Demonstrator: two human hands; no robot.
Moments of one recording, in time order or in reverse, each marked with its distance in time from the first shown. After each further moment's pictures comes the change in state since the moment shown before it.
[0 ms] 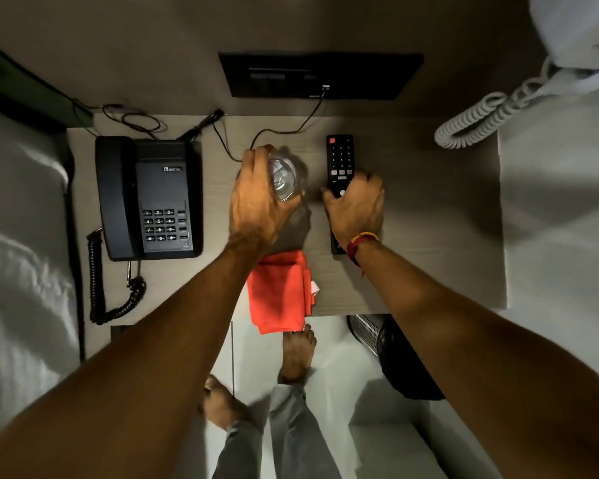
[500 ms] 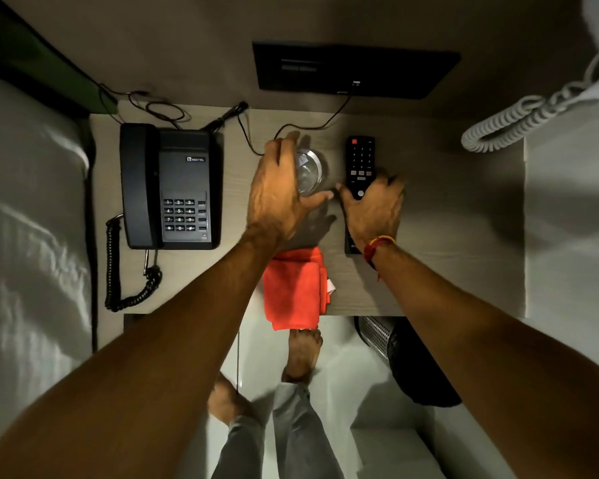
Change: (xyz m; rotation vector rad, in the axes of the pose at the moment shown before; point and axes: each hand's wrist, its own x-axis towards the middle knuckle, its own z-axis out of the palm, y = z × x) left_hand 0.004 -0.003 -0.007 0.017 -0.062 0.038; right_hand -0.001 0.002 0.014 0.009 0.005 0.023
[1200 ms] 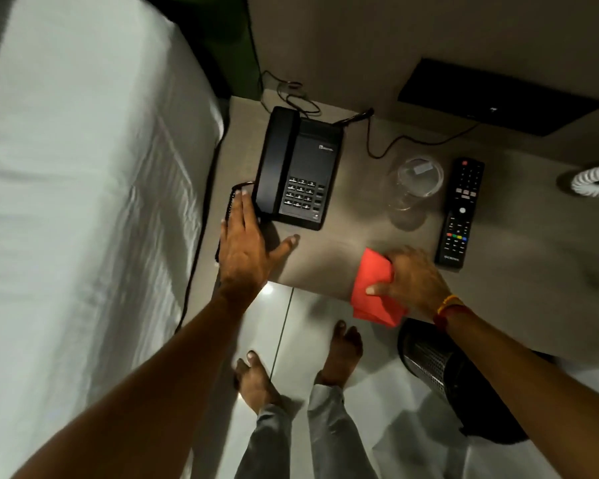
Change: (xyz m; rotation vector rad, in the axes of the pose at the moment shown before) left_hand -0.143 -0.163 -0.112 0.117 0.029 -0.446; right_hand -0.113 -0.009 0.014 -0.426 -0.659 -0.564
